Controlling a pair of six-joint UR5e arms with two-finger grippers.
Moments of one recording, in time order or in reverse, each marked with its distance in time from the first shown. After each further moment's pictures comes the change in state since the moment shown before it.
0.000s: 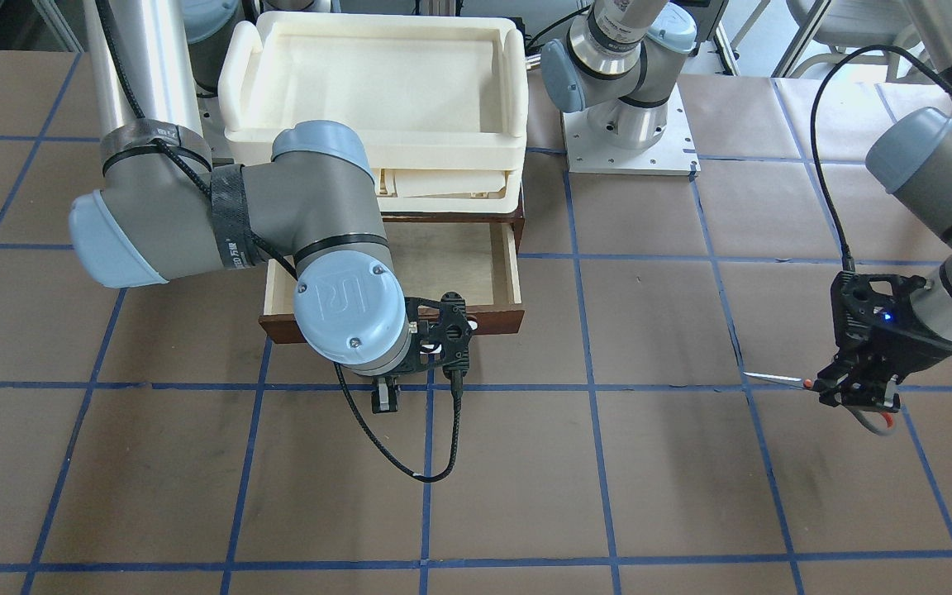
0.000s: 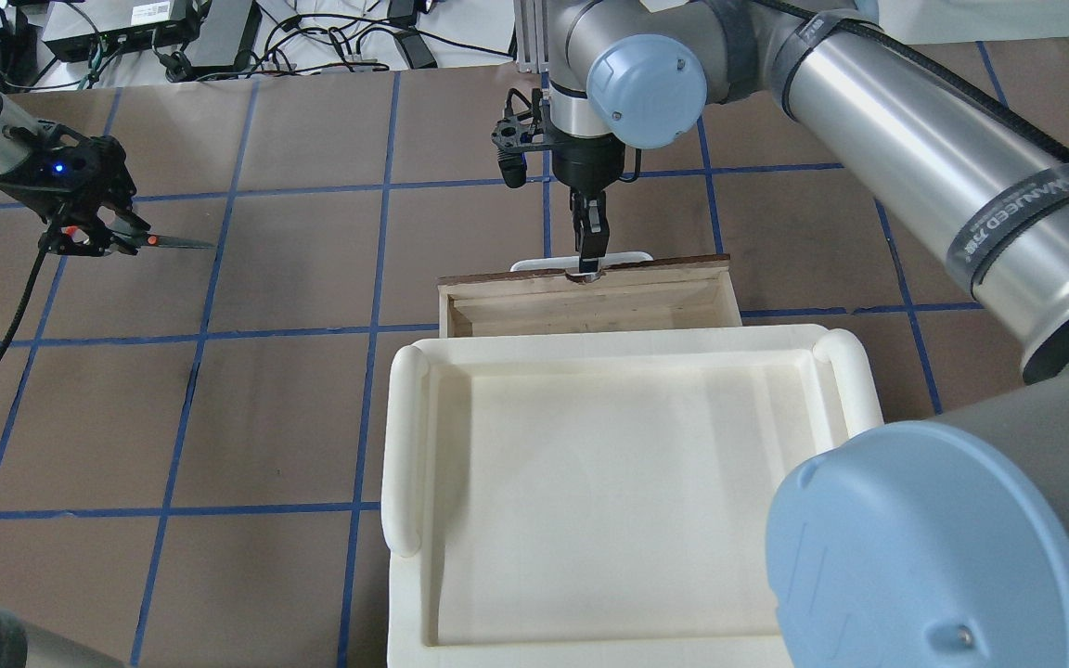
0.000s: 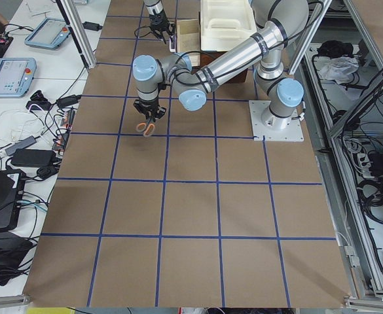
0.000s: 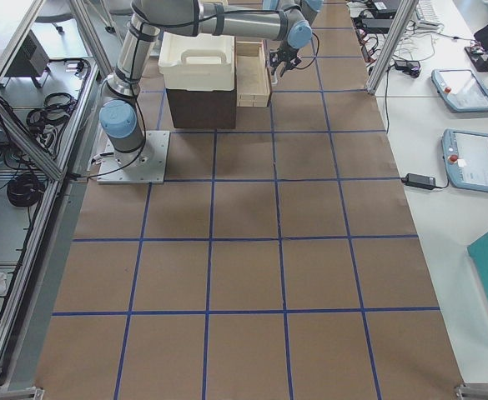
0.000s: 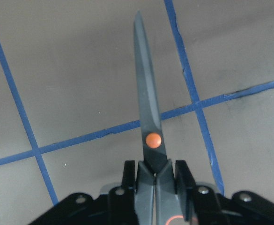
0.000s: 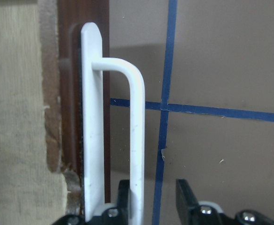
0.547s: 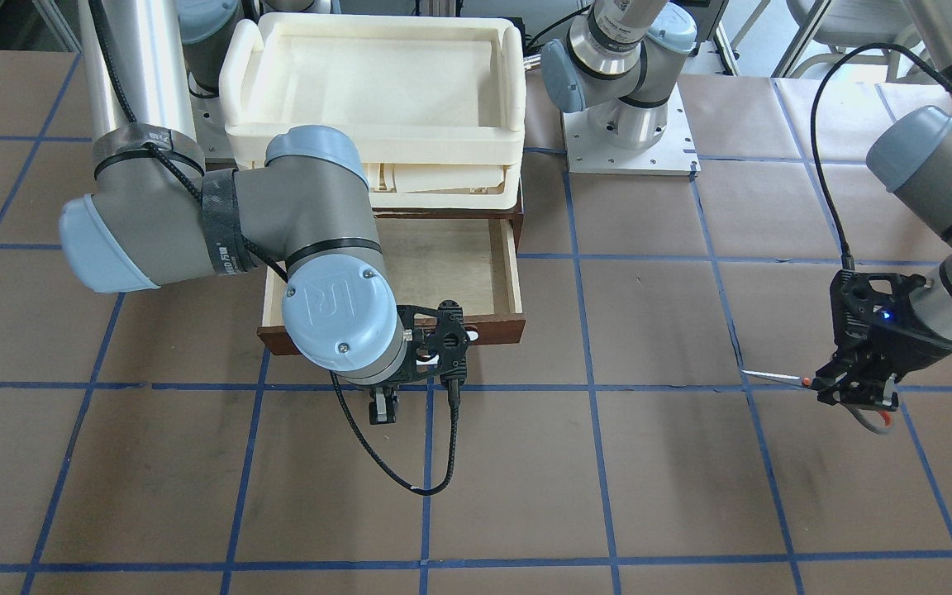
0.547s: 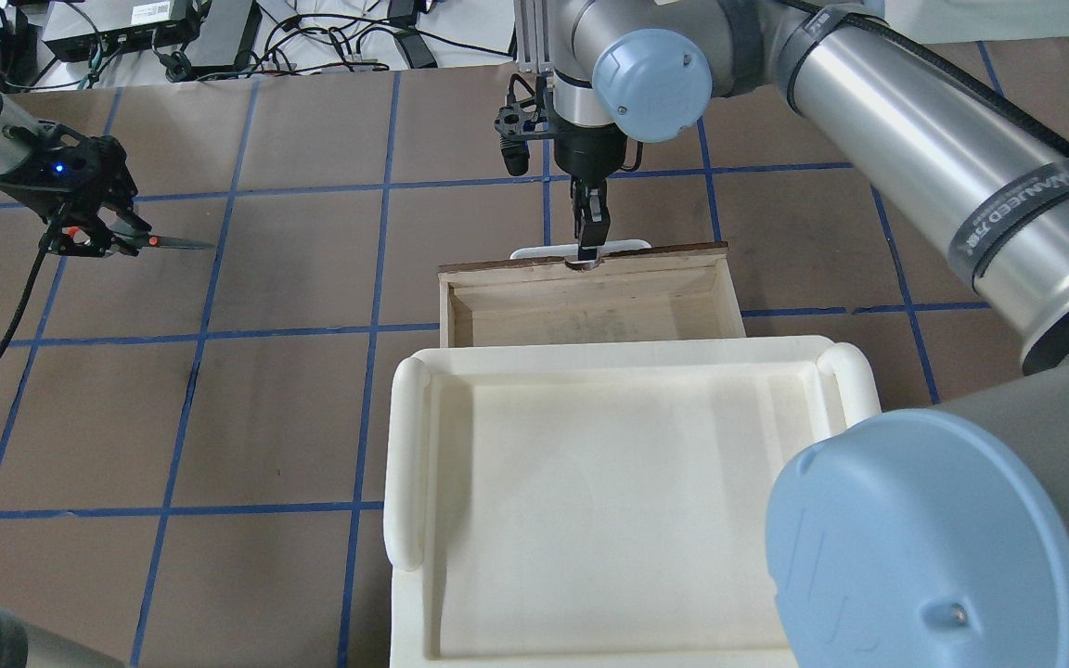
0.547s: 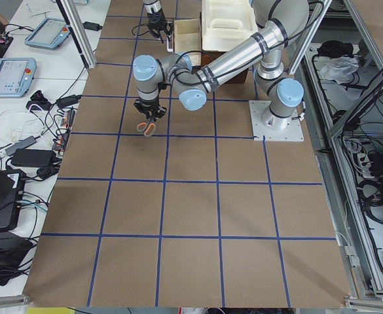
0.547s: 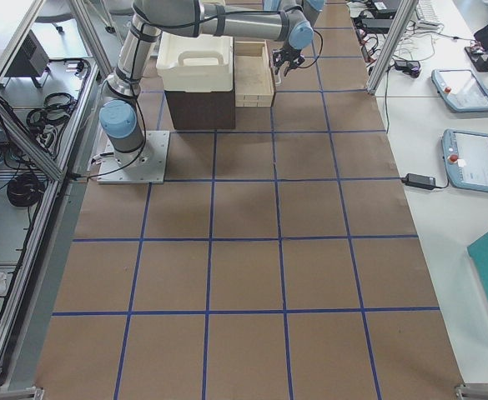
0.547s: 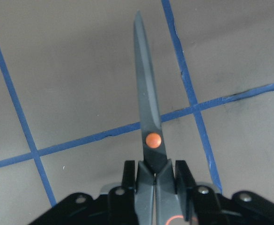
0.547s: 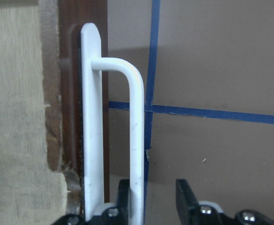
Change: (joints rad) left arm 0.000 0.004 0.000 -0.012 -0.005 0.000; right arm -0.008 0.012 -0.021 -0.022 0.009 -0.005
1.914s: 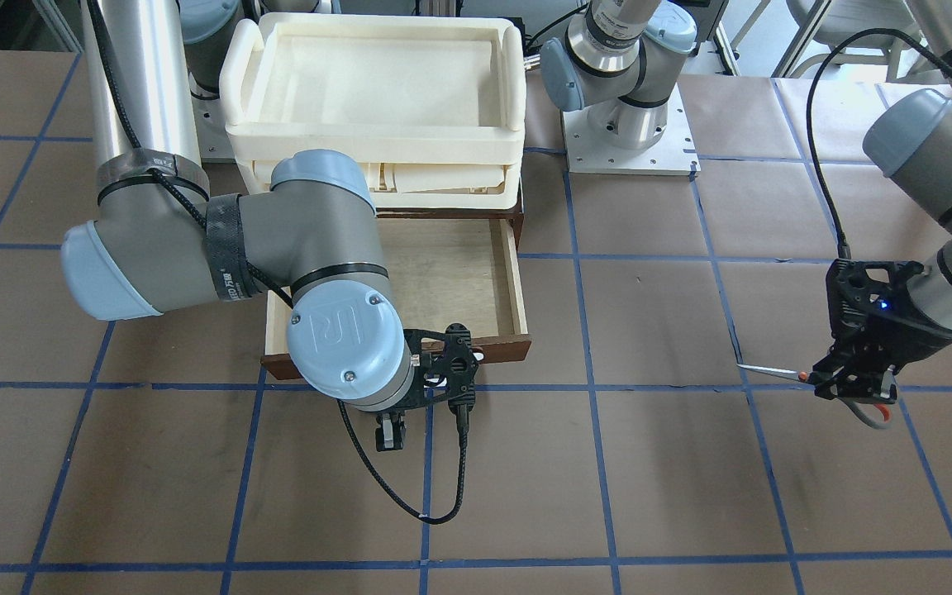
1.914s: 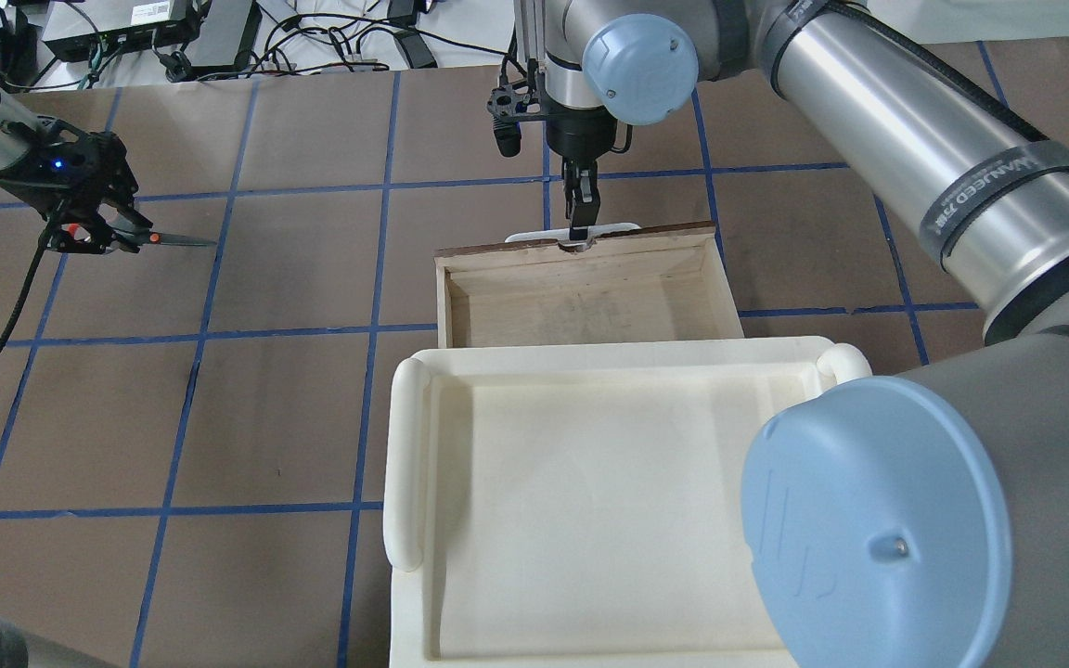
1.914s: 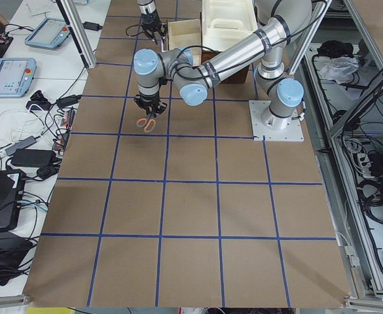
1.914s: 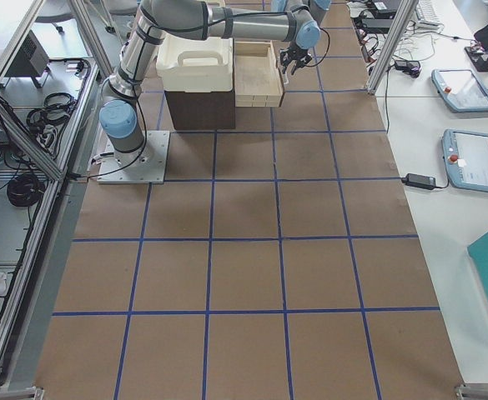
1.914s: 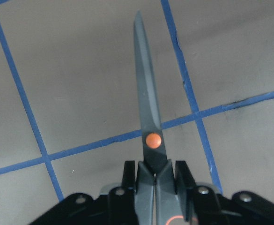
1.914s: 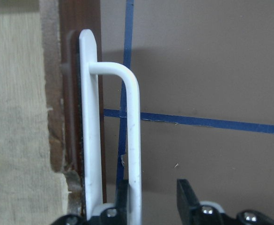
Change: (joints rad) left arm -0.024 0.032 0.004 -0.018 -0.002 -0.023; right arm 0.001 0.053 -0.077 -0.009 0.004 -0.004
